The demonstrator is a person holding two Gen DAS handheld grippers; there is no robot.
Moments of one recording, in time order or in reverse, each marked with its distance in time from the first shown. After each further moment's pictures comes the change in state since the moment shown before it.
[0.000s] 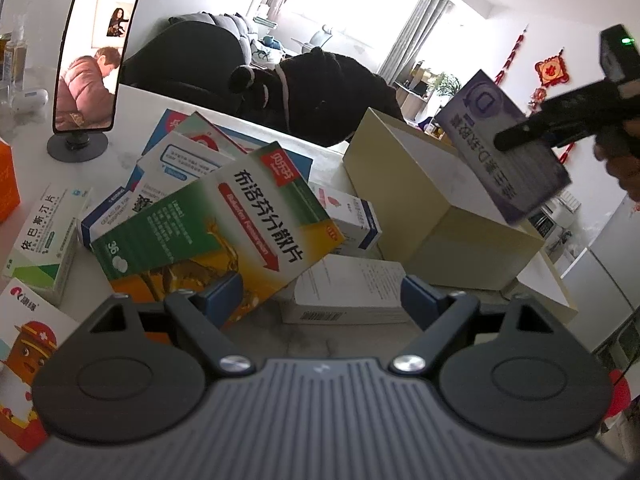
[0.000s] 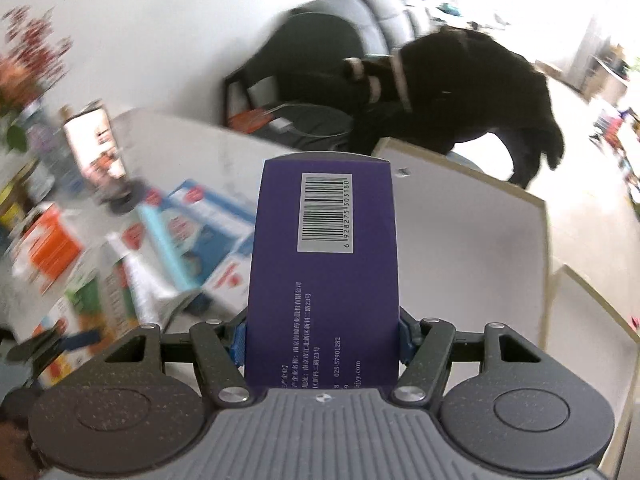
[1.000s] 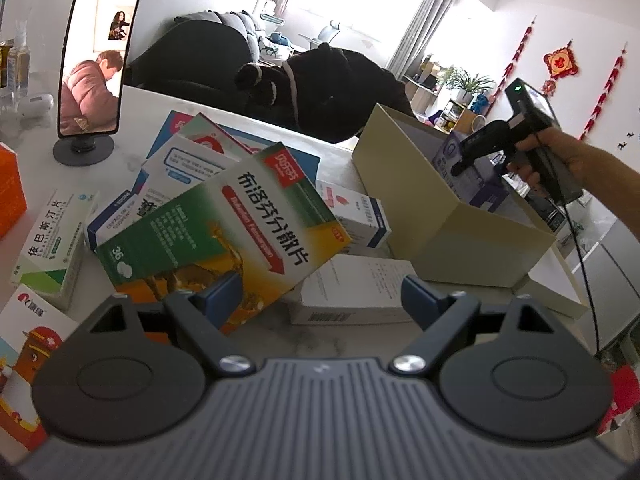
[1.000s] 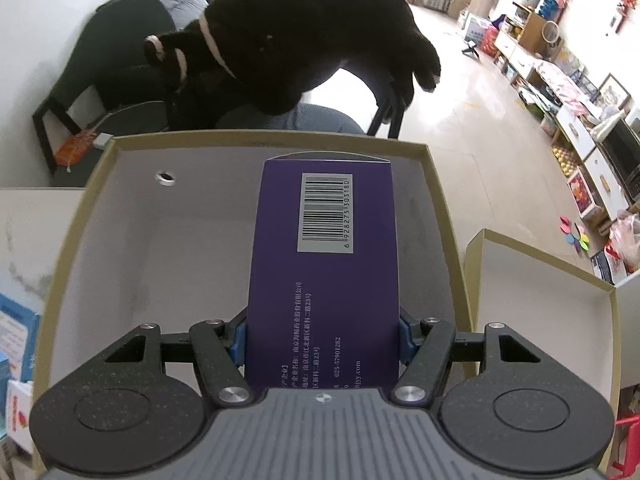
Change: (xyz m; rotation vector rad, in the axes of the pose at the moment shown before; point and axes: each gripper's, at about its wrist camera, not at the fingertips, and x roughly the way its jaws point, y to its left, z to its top) left arm 0.004 -0.007 0.004 0.014 0.019 0.041; right arm 0.159 -0.134 0.036 0.294 0.104 -0.311
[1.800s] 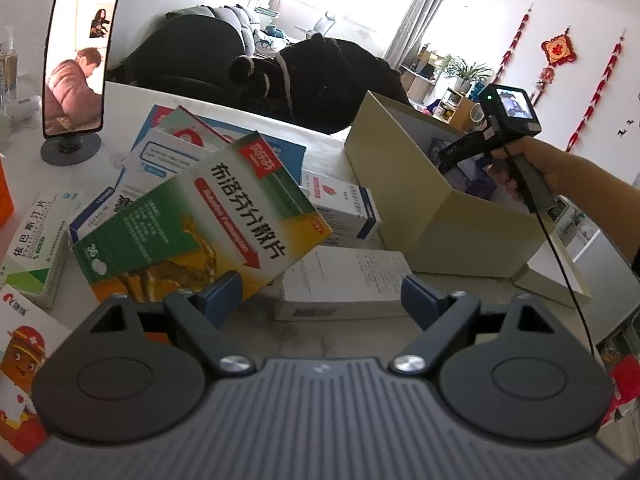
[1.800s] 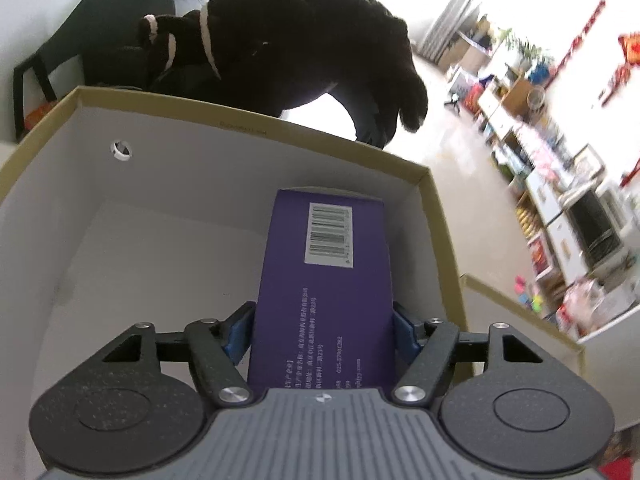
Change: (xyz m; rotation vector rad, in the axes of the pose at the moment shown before) left arm 0.006 -0.016 -0.002 0.023 0.026 0.000; right arm 0.037 0.014 -0.012 -0.187 -0.130 -0.173
